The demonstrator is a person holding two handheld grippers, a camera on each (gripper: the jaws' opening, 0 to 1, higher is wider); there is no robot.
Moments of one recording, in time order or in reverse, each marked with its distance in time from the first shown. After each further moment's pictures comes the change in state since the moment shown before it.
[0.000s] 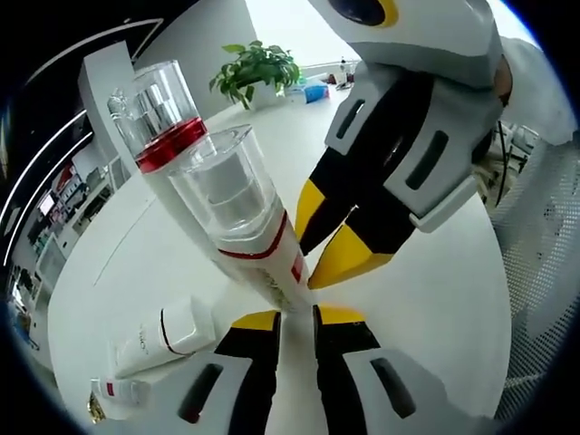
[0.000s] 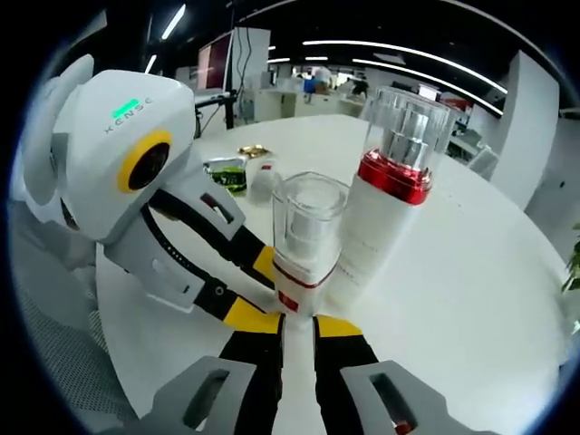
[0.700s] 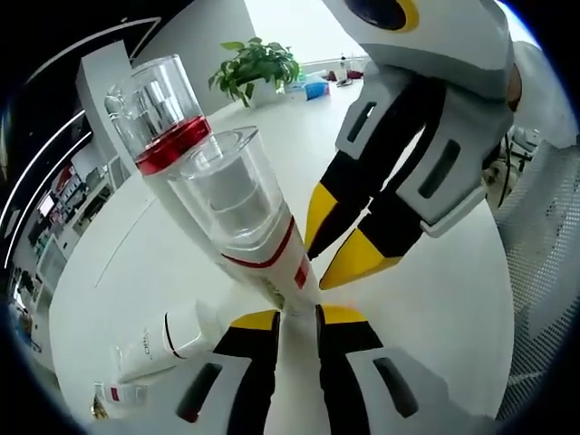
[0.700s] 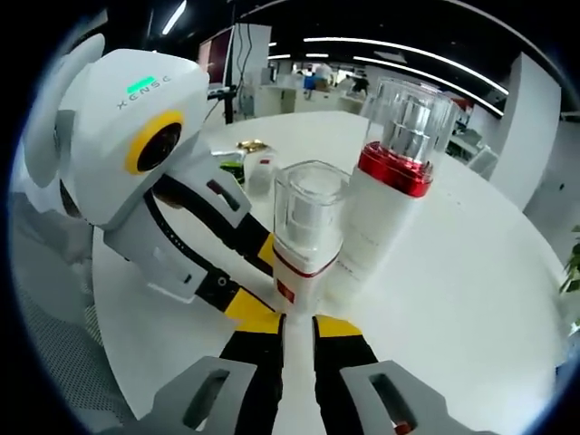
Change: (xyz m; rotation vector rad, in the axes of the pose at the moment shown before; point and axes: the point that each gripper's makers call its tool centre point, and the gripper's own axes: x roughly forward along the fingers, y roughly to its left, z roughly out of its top) left arm 0.000 0.002 0.001 0.003 0.013 0.002; right arm 0.001 -0.003 -0.005 -0.011 0.022 -0.017
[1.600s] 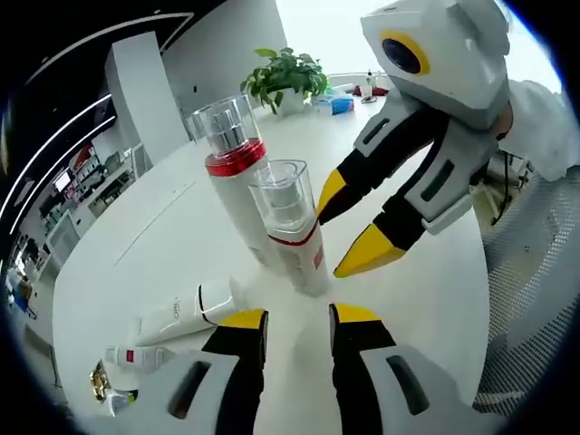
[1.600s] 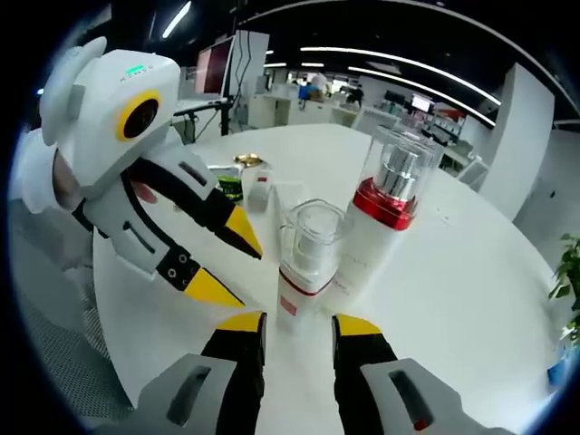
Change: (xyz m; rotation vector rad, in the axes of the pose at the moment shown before) left arm -0.046 0.013 -0.005 -0.113 -0.031 0.074; right arm -0.019 0.001 0.019 -0.013 -0.057 -0.054
